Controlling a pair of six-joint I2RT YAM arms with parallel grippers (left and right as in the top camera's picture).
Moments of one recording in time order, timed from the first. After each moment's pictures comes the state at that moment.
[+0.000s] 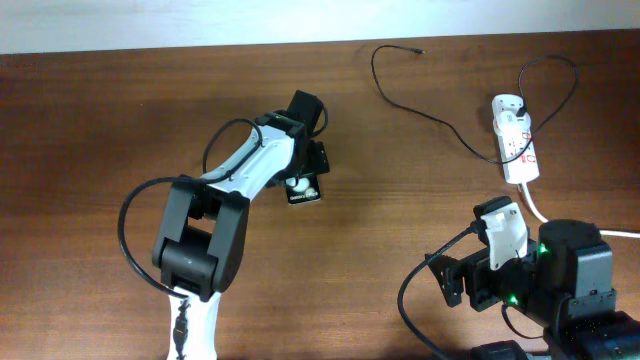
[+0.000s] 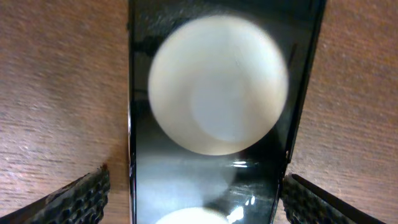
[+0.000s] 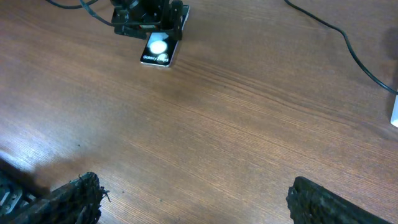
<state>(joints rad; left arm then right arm) -0.43 2.19 1.62 -0.80 -0.06 -0.64 0.14 0.68 1.02 -1.15 -0.31 -0.07</state>
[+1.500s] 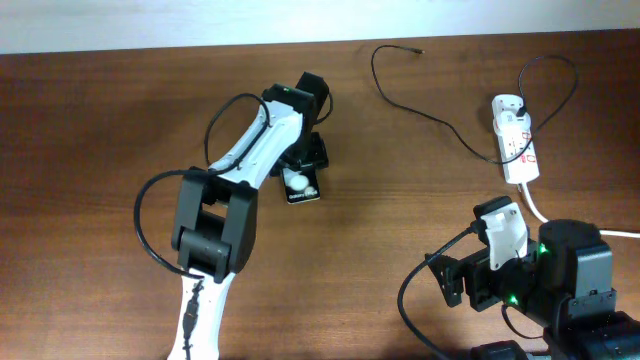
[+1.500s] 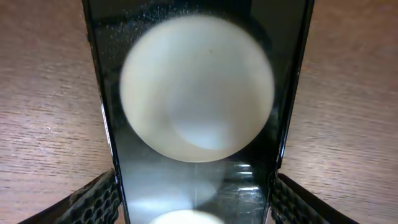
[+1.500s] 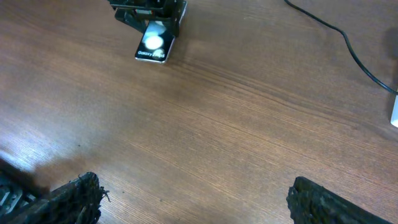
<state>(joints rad) -0.43 2.34 1.96 -1.16 -0.02 -0.58 0.14 0.68 1.02 -1.15 -0.31 -0.07</state>
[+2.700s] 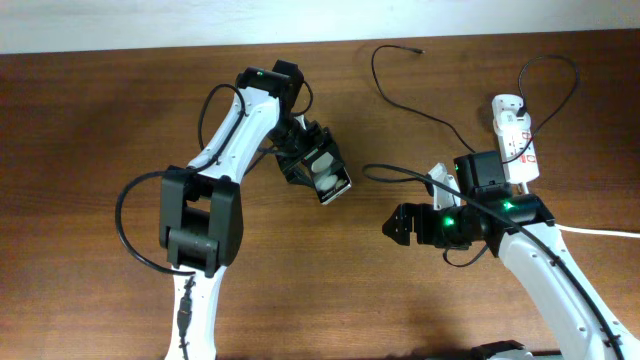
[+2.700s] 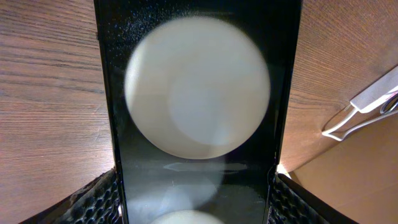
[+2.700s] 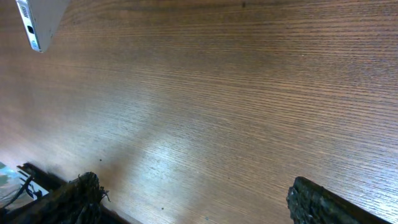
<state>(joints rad) -0.35 2.35 2.05 -1.34 0.63 -0.71 0.14 1.30 0.87 -0.83 -0.49 0.24</state>
